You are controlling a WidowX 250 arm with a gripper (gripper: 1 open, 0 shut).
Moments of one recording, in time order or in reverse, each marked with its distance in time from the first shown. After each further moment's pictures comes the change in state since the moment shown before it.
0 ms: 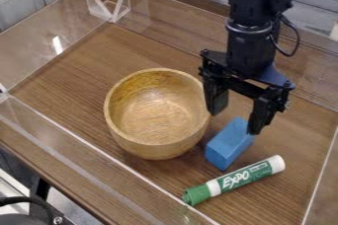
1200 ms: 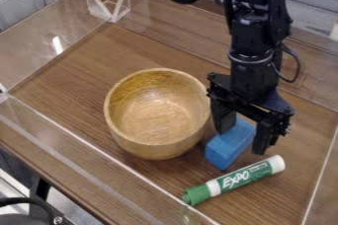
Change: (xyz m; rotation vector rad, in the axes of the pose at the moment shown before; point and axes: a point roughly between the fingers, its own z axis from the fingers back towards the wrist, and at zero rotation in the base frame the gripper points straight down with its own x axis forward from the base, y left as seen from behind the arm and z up) arm 0.005 -0.007 -0.028 -0.031 -0.047 -0.063
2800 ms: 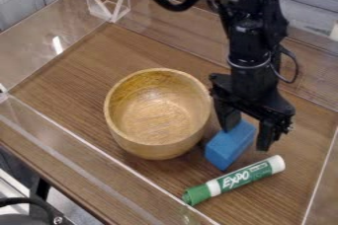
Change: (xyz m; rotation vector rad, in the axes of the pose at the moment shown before) arm 0.007 0.003 -0.011 0.002 -0.097 0.018
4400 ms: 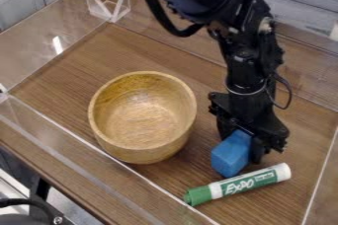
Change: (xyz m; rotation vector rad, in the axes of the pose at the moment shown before) arm -0.014 0.006 -0.024 0.028 0.070 0.011
